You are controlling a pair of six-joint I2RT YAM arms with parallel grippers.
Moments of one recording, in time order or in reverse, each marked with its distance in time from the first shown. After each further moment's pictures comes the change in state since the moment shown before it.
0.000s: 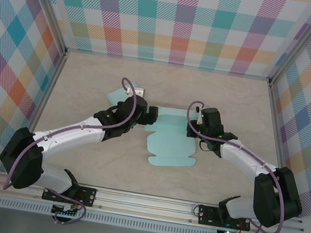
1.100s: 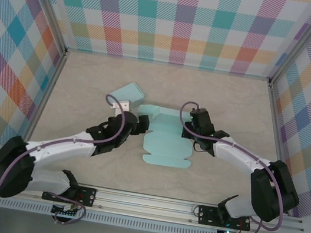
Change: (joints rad) left arm -0.040 -0.182 -0.317 0.176 -0.075 -0.232; right arm 0.106 0.056 0.045 -0.080 0.196 0.143
